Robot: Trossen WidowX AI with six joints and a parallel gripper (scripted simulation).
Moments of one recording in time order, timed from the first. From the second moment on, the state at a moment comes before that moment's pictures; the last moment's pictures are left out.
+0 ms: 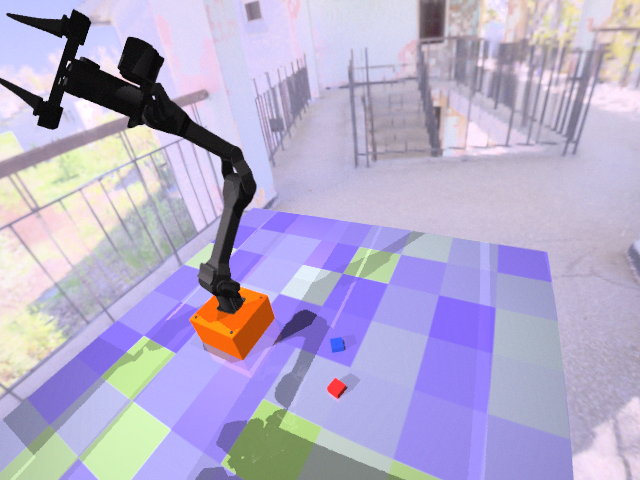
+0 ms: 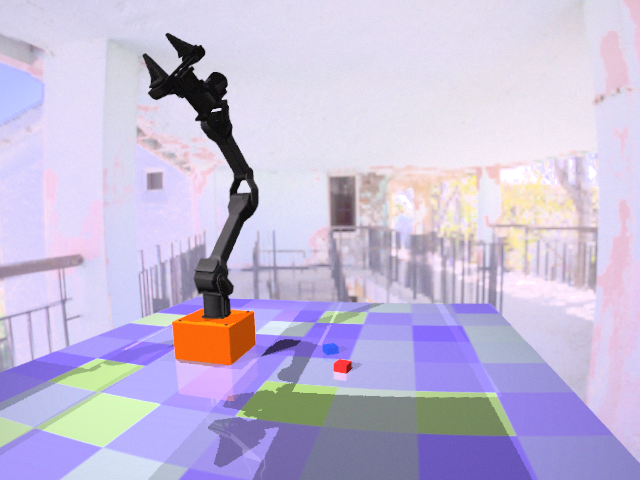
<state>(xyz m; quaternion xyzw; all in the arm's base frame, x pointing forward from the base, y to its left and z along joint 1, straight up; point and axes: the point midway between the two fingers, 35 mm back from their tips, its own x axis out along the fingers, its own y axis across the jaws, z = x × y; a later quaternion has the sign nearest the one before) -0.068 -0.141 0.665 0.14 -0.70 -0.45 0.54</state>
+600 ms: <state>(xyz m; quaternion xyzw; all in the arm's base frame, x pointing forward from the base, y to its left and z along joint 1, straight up) 0.021 -0.319 0.546 0.32 -0.46 -0.55 0.62</state>
